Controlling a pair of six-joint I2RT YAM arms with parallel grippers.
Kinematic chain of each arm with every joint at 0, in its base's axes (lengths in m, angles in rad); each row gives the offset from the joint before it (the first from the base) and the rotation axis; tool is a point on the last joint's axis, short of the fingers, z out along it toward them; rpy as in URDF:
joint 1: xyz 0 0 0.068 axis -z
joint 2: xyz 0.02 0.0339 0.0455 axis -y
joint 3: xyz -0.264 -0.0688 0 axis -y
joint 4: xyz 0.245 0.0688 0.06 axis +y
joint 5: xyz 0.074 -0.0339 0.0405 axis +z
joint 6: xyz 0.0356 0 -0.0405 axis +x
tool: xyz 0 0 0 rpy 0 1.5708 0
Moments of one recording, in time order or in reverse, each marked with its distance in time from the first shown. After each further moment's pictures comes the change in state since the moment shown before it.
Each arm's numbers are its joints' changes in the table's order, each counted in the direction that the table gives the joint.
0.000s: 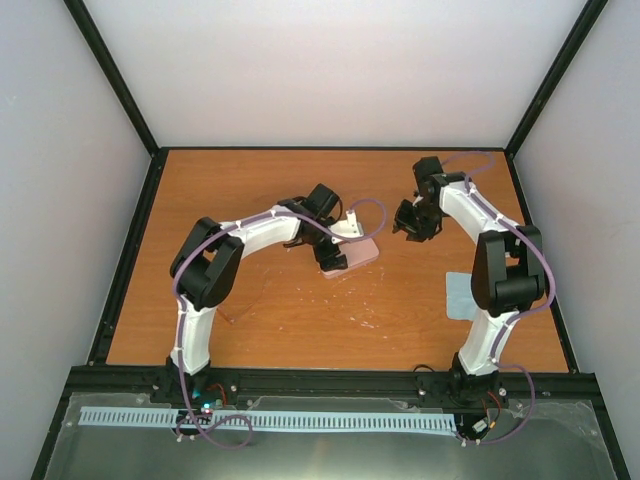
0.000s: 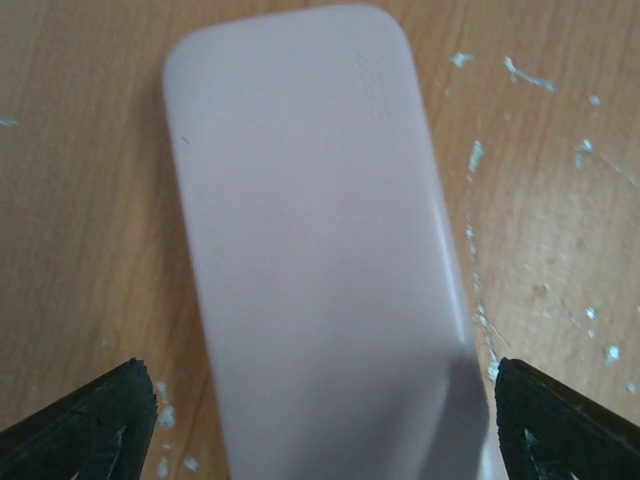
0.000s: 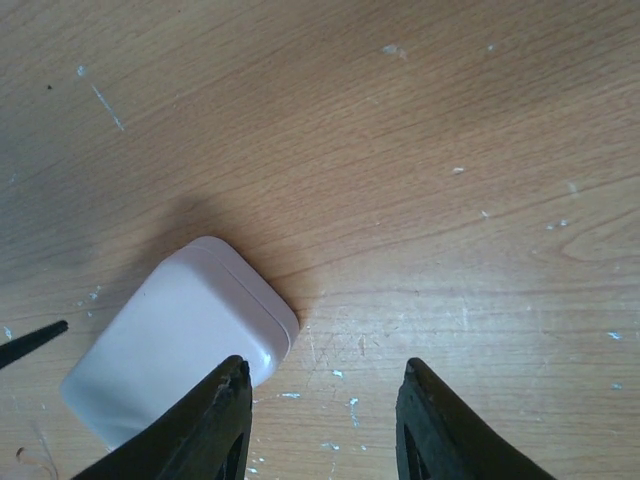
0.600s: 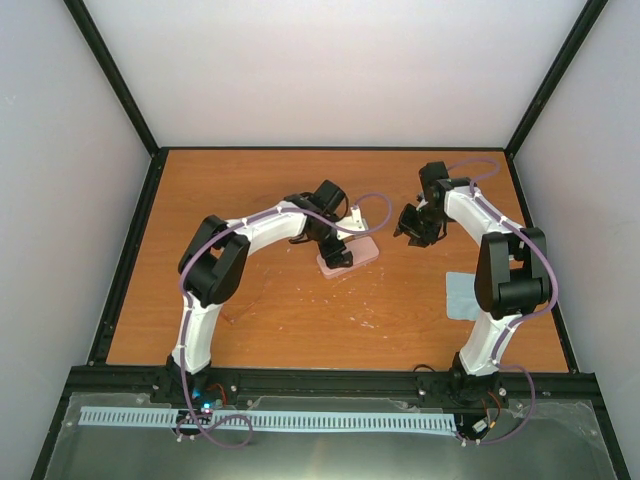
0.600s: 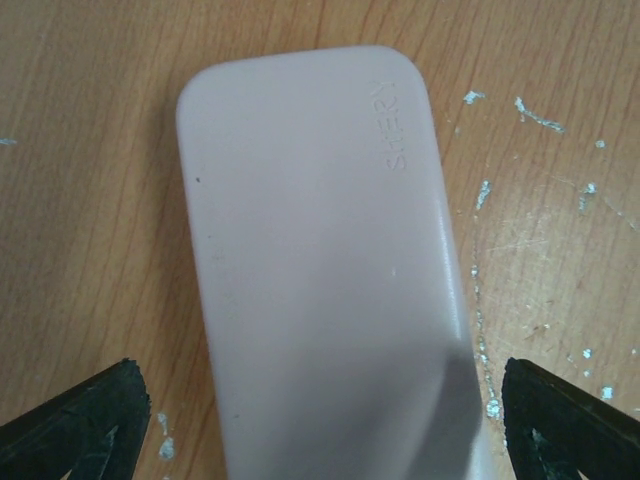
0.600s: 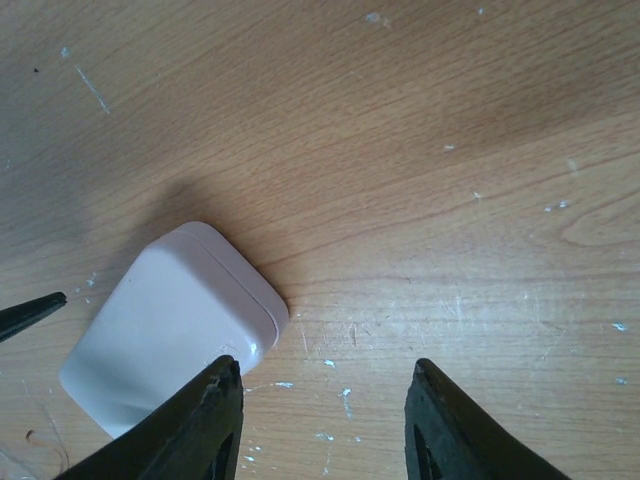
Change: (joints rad) left arm 0.010 -0.072 0.127 0.071 0.008 -0.064; right arm 0.037 0.034 -0.077 -0.038 0.056 -0.014
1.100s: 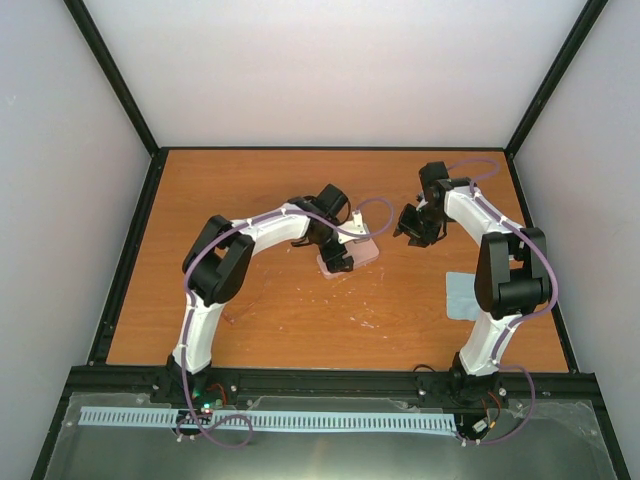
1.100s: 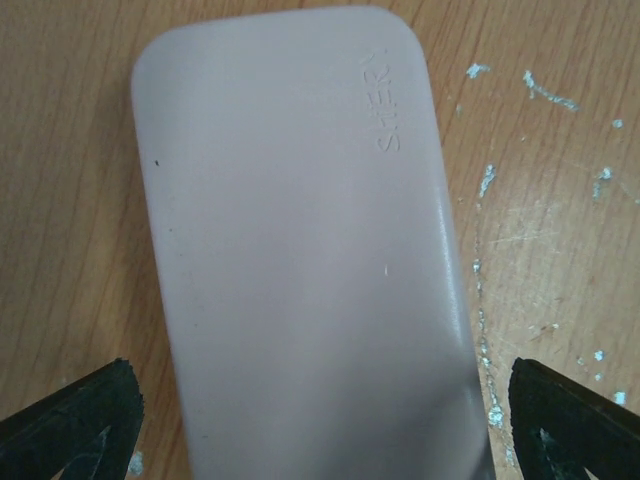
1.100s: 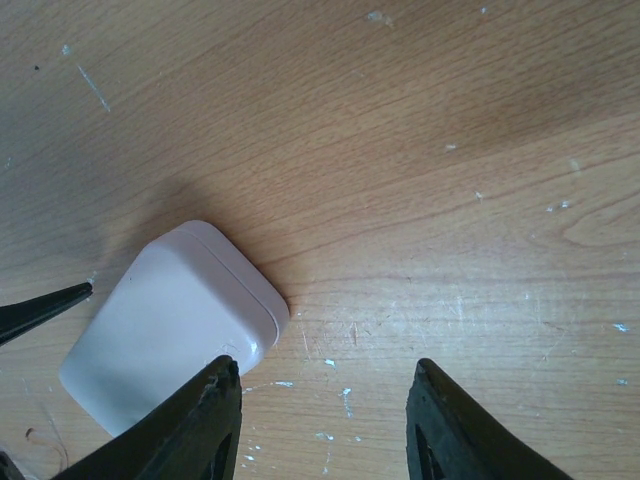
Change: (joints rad) left arm 0.014 -0.019 0.000 0.010 0.010 -0.003; right arm 0.000 0.000 0.000 -0.003 0.004 -0.004
